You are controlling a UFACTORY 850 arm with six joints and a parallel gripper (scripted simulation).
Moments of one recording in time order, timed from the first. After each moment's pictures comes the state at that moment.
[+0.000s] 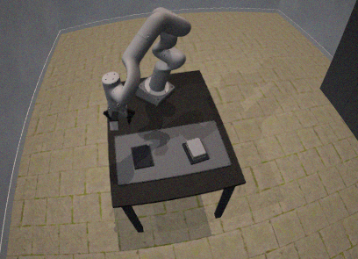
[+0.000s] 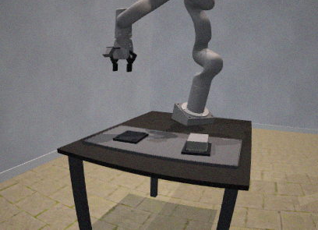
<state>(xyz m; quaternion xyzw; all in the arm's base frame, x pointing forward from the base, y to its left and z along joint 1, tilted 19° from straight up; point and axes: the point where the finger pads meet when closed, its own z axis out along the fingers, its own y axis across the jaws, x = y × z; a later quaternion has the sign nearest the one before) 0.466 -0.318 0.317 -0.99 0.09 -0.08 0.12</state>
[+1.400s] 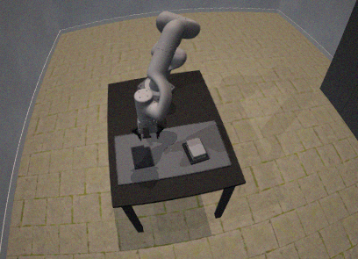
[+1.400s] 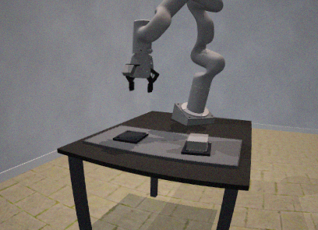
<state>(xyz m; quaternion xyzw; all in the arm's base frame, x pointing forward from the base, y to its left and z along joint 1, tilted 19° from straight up) 0.545 -0.170 0.283 -0.99 0.03 -0.10 0.11</state>
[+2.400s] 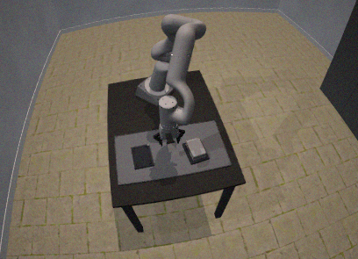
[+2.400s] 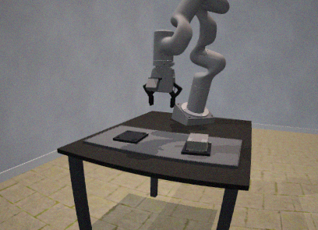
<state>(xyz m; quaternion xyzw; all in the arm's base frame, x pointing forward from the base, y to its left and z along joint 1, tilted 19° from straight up) 0.570 -0.054 0.260 -0.99 -0.01 -0.11 0.11</state>
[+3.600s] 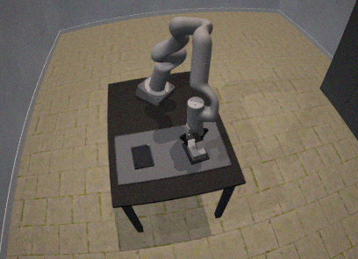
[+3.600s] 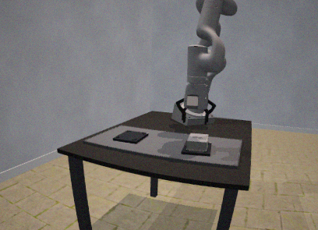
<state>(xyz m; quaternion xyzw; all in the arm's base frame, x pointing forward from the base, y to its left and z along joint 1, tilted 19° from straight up) 0.561 0.100 0.230 -0.98 -0.07 -0.13 0.11</state>
